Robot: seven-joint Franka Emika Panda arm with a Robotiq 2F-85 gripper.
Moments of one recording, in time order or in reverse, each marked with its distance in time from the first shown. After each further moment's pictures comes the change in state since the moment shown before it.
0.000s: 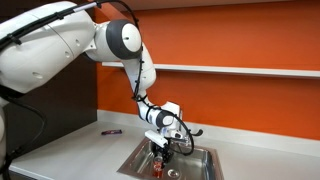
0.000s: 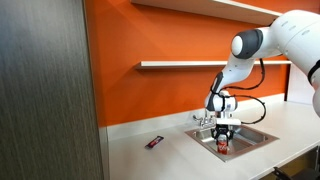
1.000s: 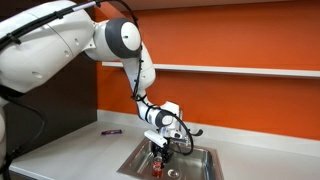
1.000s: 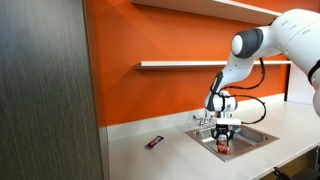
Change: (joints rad) arm 0.006 -0.008 -0.004 -0.014 0.000 0.004 0.000
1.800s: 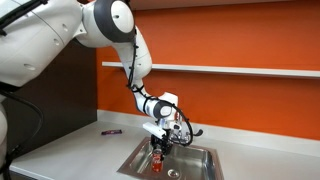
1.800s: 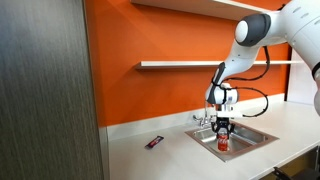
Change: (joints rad) arm 0.021 -0.142 -0.017 -0.108 -0.003 0.000 0.000
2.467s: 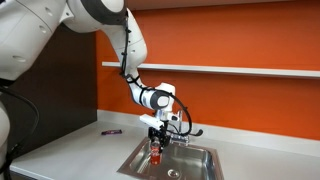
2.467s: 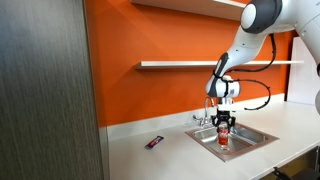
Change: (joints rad) arm 0.023 -0.145 -0.013 -0.107 -0.030 -0.008 0.001
